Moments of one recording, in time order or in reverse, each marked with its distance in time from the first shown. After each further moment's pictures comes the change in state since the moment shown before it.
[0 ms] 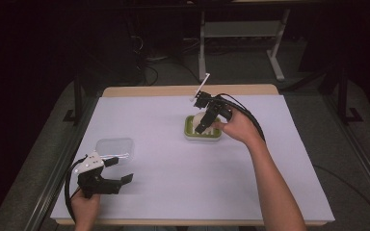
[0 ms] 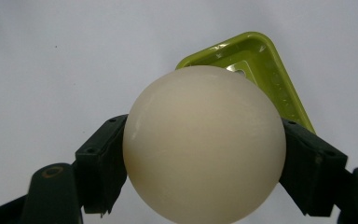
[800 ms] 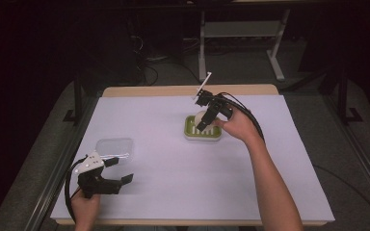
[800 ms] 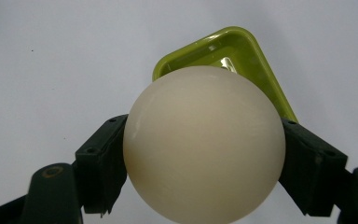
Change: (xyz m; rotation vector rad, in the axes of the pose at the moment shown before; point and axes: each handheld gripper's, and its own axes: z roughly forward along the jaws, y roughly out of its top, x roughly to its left) left arm 0.000 0.000 0.000 0.000 -0.002 0.007; right arm -0.014 0.000 0.008 0.008 -0.013 0.042
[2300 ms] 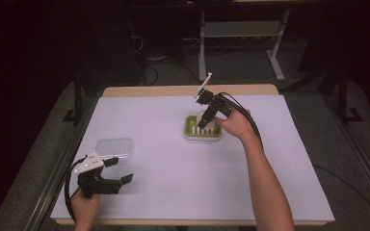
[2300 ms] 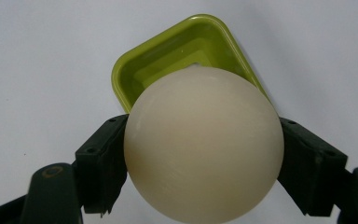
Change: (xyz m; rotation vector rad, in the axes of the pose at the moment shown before) left arm 0.000 -0.001 0.000 -0.005 -0.001 -0.014; right arm -0.022 0.002 0.023 0.033 -0.027 0.059
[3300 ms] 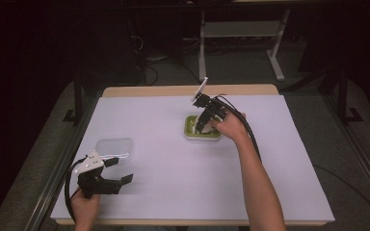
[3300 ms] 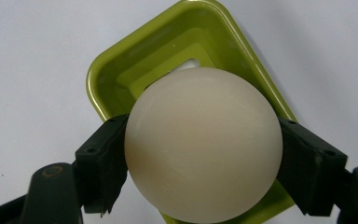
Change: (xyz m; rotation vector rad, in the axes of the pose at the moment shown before) left arm 0.000 0.000 0.000 0.000 -0.001 0.003; right arm -0.004 0.006 0.029 0.069 0.029 0.080
